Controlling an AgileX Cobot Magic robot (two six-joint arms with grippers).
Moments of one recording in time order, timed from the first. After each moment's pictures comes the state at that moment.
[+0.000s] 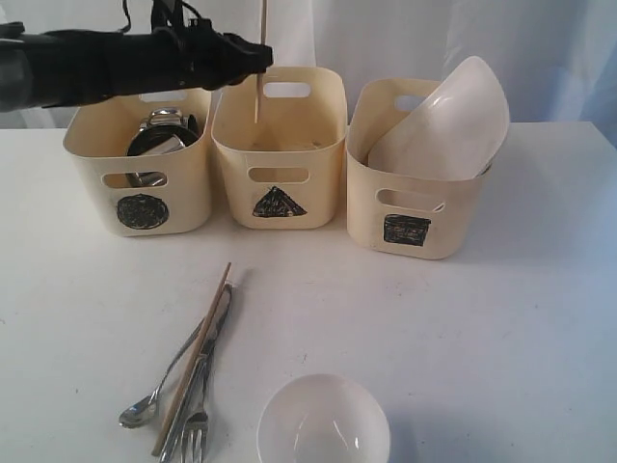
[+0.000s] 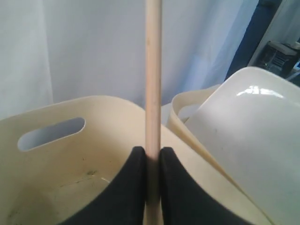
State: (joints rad) left arm -0.30 2.11 -1.71 -1.78 0.57 1.69; right arm 0.05 0.00 -0.01 0.03 0.36 0.00
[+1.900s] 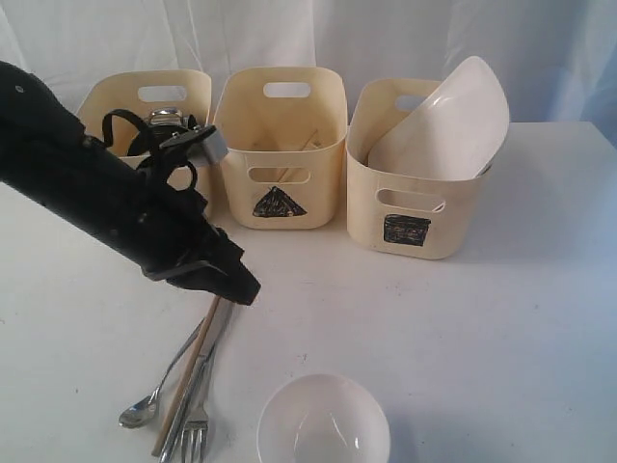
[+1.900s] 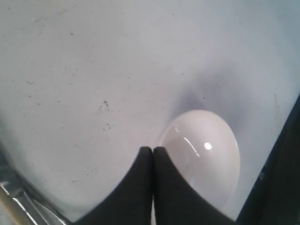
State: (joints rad) left arm -0.47 1.59 -1.05 -0.88 0.90 0.76; right arm 0.05 0.00 -0.01 0.03 0.36 0.00
